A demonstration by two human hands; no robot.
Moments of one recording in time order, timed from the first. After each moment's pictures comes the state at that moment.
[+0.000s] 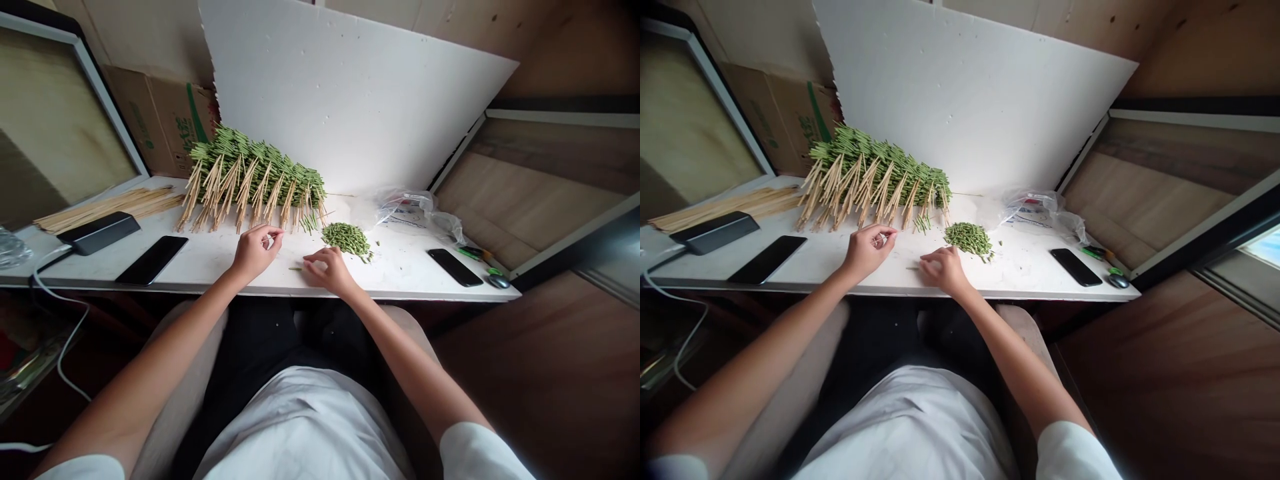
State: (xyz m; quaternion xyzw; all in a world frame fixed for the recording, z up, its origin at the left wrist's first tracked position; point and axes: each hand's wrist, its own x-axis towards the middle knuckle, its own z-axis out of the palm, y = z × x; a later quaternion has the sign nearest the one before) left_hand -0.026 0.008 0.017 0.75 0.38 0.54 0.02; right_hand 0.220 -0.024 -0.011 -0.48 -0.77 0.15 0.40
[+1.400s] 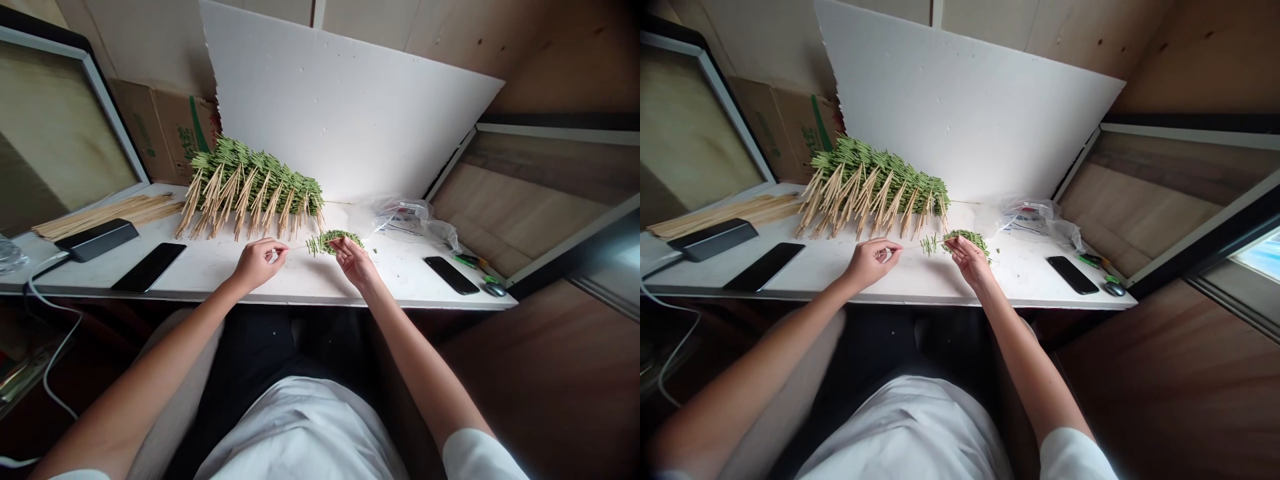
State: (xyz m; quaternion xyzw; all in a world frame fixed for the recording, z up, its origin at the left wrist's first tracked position) left_hand -0.021 0.001 0.015 0.78 0.34 0.51 0.08; right_hand 0.269 0.004 0.011 -0.35 -0.41 0.56 0.62
